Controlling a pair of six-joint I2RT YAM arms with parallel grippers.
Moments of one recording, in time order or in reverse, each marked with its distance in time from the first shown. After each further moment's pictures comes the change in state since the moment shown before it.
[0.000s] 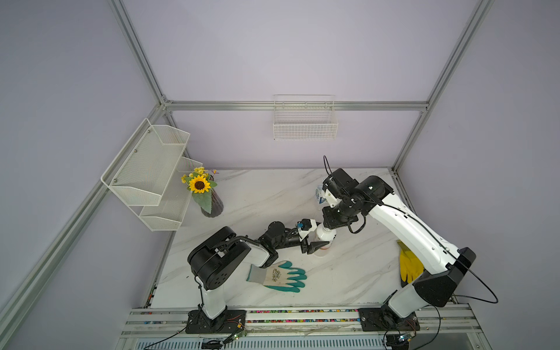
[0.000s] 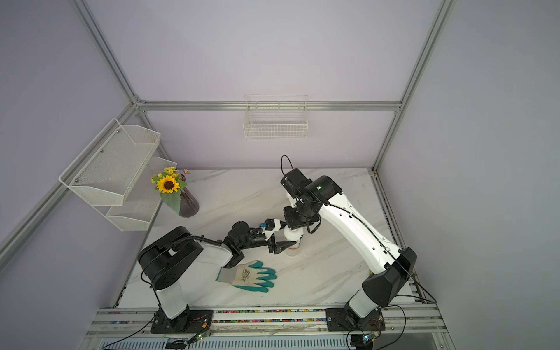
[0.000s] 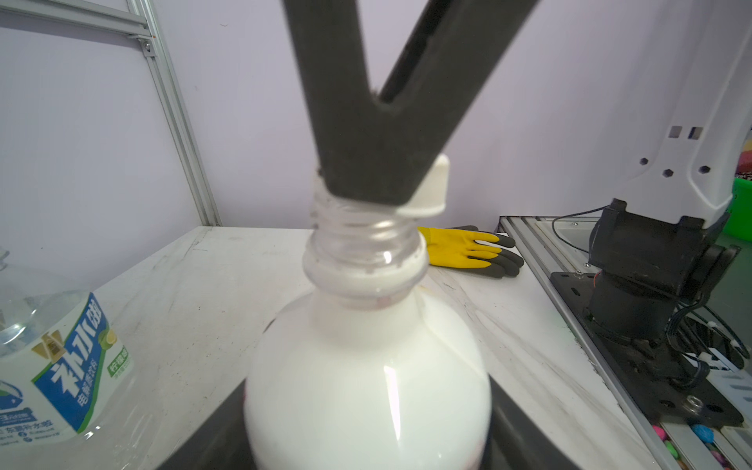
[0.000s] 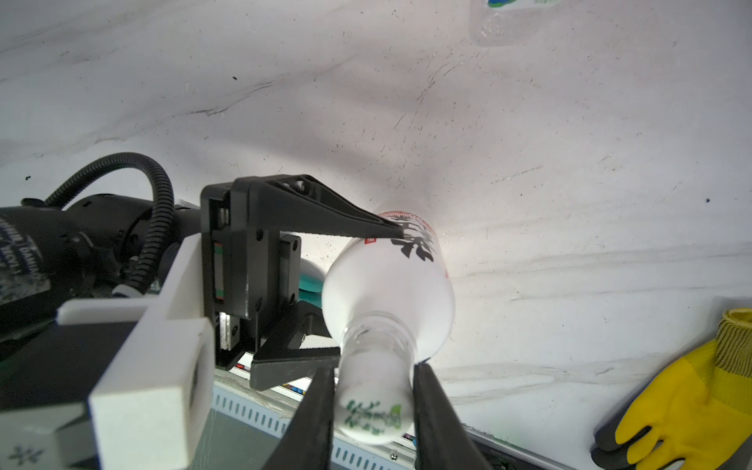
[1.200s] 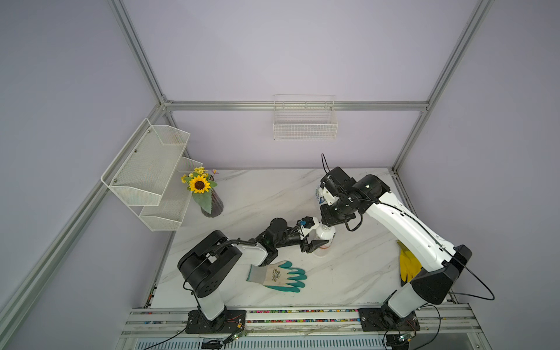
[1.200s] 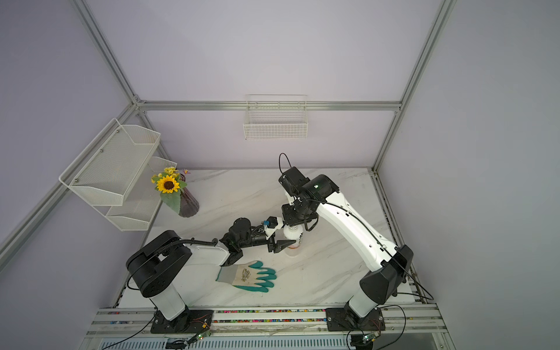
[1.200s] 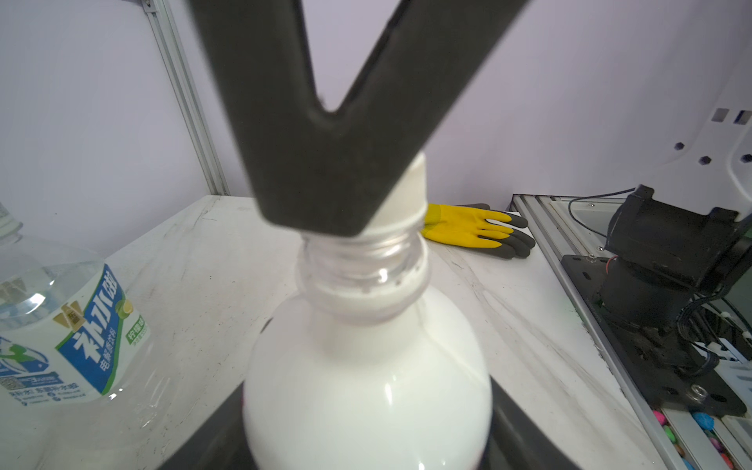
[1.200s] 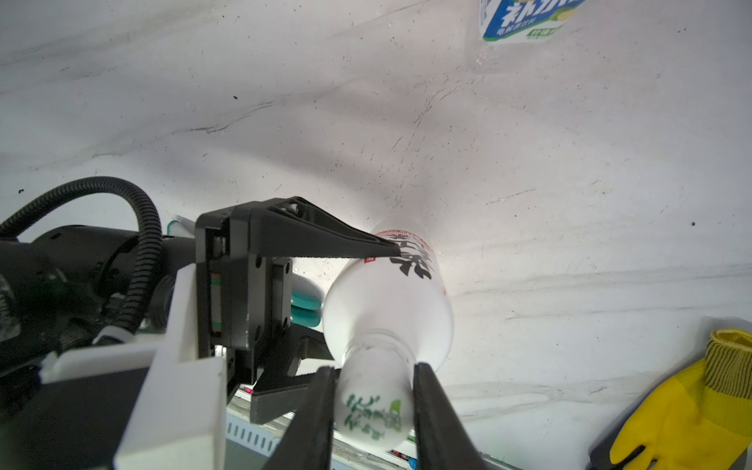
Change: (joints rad) left arm -0.006 -0.082 0.026 -0.220 -0.047 0.056; right arm 0.002 0.021 0.010 0.040 0.024 -0.004
